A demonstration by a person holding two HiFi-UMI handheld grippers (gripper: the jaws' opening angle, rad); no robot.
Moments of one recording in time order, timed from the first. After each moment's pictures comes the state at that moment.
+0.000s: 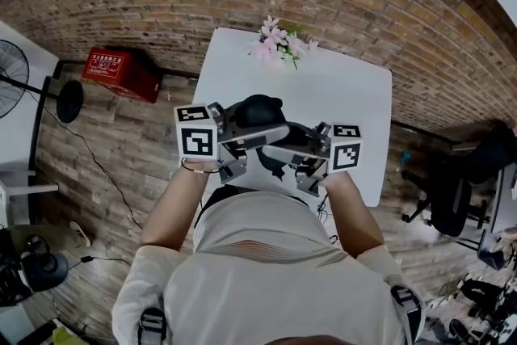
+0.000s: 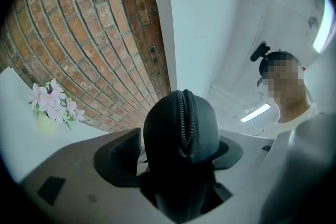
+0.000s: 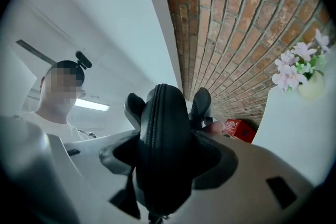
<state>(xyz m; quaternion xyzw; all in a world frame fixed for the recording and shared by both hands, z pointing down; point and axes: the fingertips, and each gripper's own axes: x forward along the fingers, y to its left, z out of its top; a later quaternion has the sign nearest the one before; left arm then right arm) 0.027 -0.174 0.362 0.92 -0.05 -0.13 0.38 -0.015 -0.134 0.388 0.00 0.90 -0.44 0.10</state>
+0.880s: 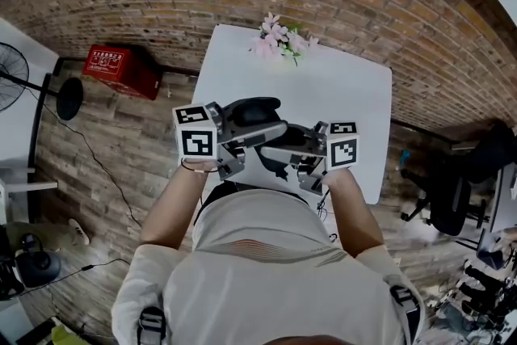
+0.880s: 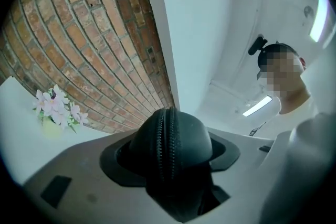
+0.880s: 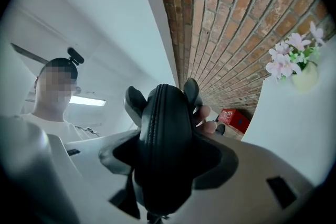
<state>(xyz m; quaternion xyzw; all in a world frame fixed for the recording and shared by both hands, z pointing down) 0.021 -0.167 0.372 0.93 -0.06 -0.12 0.35 -0.018 -0.119 0.410 0.01 0.89 -0.46 0.04</state>
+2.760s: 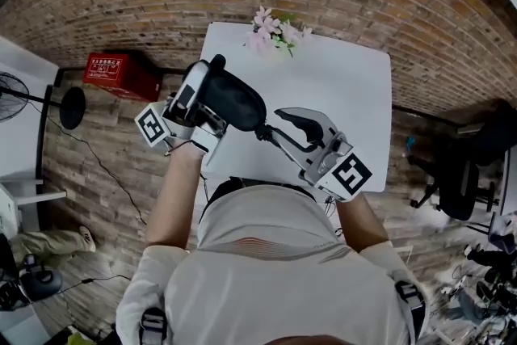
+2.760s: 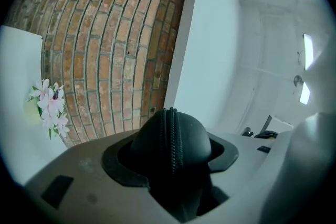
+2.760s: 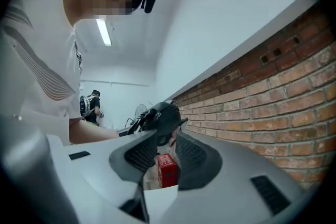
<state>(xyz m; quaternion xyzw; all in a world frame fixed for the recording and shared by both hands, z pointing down) -0.093 -0.228 0.316 0.75 -0.07 -0.47 0.46 0.008 -0.123 0.345 -0.25 0.97 0.01 0.02</state>
